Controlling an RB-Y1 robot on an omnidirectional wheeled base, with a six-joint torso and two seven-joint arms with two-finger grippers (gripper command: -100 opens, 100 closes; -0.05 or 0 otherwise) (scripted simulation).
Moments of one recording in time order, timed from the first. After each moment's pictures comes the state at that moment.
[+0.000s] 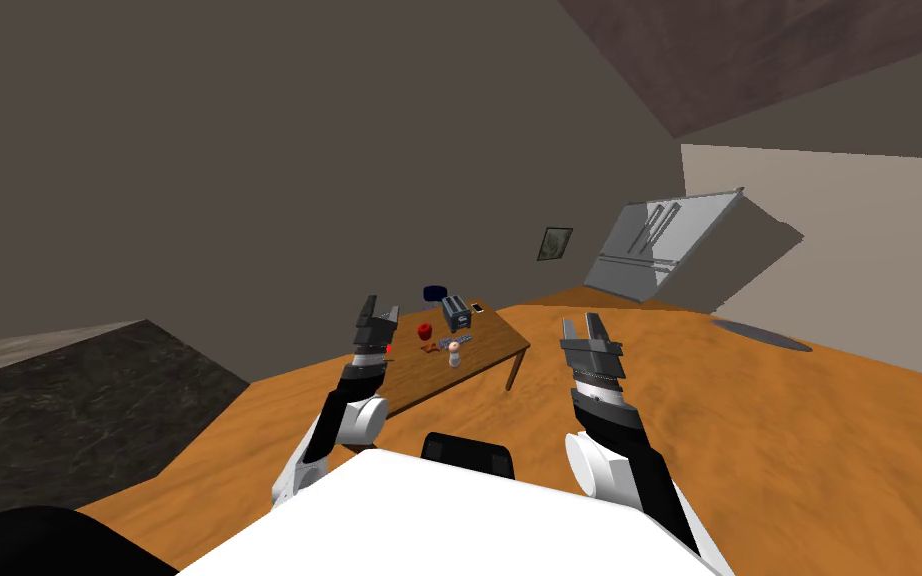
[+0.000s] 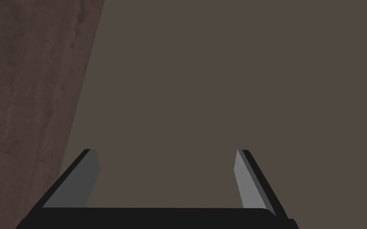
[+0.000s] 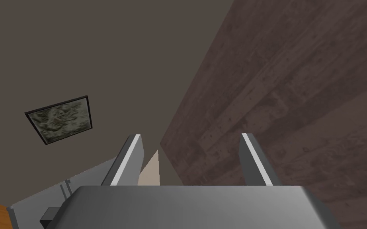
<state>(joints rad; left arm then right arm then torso) 0.48 0.08 0.01 -2.25 0.16 -0.43 0.03 0.49 -0.05 0.05 -2.25 -0.03 -0.46 -0.05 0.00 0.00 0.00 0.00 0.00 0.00</state>
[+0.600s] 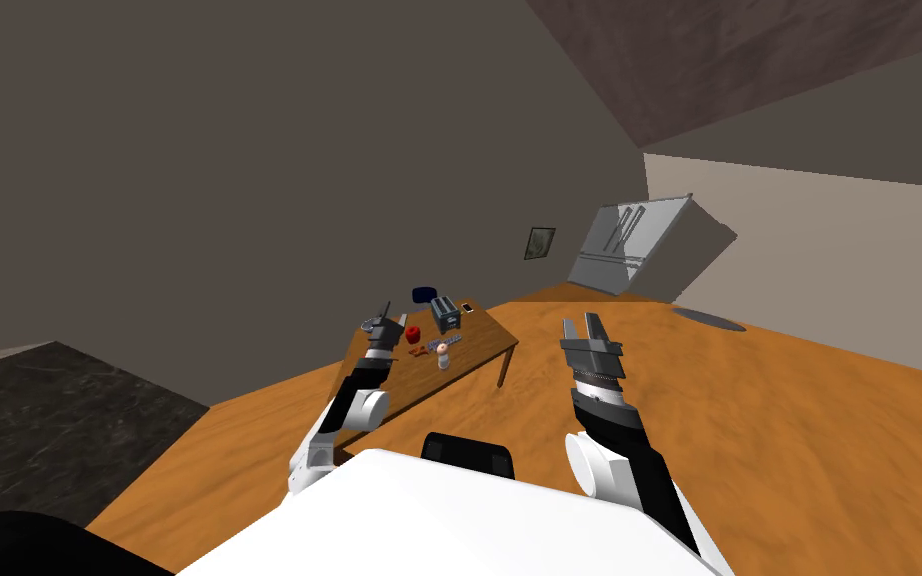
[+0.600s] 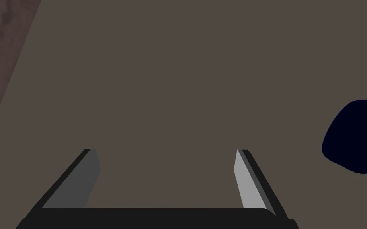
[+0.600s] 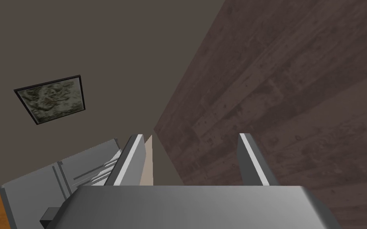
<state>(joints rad) 0.40 0.15 0.03 -2.11 0.24 -0.30 0.10 0.49 -0.05 0.05 -2.25 -0.03 -0.46 -0.05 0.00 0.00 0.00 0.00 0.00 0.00</state>
